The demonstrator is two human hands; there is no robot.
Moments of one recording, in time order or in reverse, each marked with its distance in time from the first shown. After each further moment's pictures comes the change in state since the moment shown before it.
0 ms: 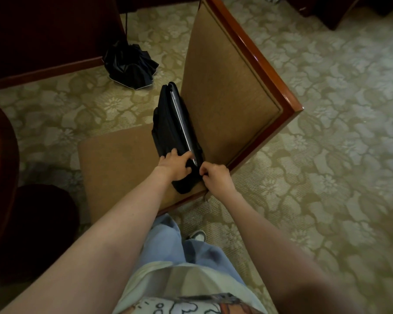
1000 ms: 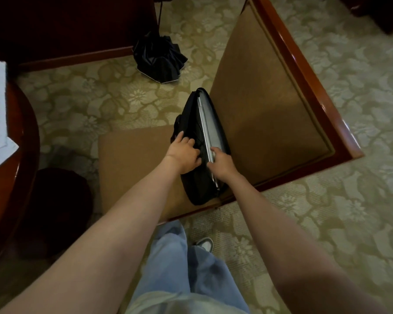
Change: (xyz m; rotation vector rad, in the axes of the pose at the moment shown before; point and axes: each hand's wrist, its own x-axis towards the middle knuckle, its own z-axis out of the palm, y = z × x) left_hand 0.043 -0.036 -0.052 0.412 0.117 0.070; right_hand 0.116 -0.028 -0.006 0.194 -0.229 0.136
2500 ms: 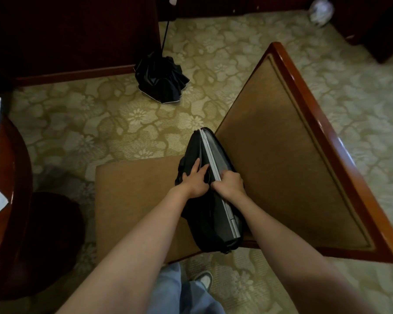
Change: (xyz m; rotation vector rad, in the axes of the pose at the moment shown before) left_hand 0.077 -0.042 -0.005 -0.969 -0.180 -0.150; right_hand 0.074 -0.046 -0.034 -0.057 0.052 0.176
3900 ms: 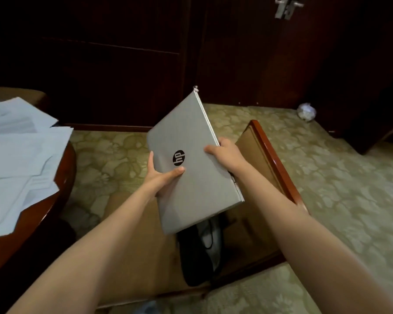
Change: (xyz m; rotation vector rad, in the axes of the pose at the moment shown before) left_hand -0.144 -0.014 -0.056 -1.114 0.739 0.132; right_hand -0.144 -0.115 -0.128 0.240 0.105 -0.521
